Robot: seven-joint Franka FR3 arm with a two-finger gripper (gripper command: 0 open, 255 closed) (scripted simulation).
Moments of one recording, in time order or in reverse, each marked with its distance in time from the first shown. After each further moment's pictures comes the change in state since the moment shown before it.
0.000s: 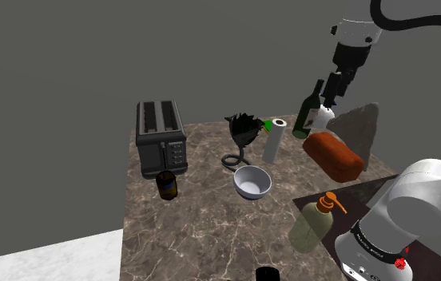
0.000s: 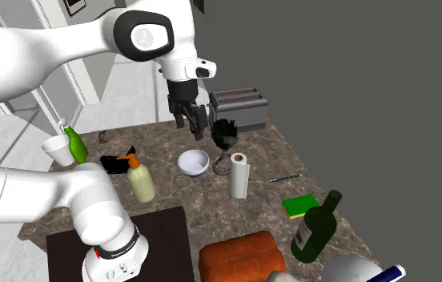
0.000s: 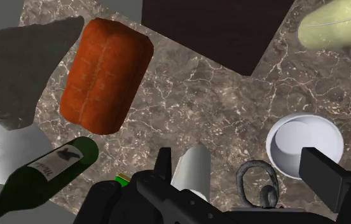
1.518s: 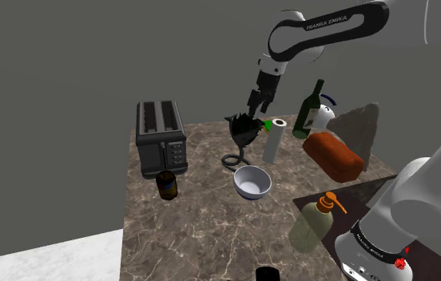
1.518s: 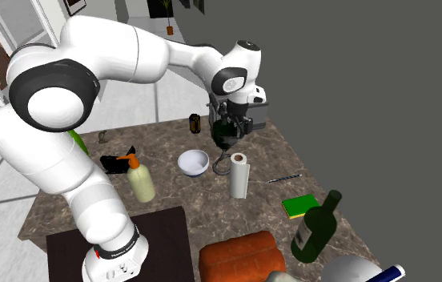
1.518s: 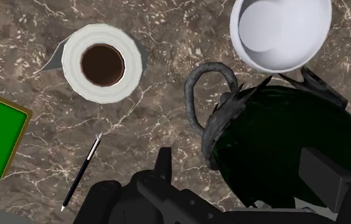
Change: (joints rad) arm 0.081 0.659 -0.081 0.196 0.276 0.490 -0.120
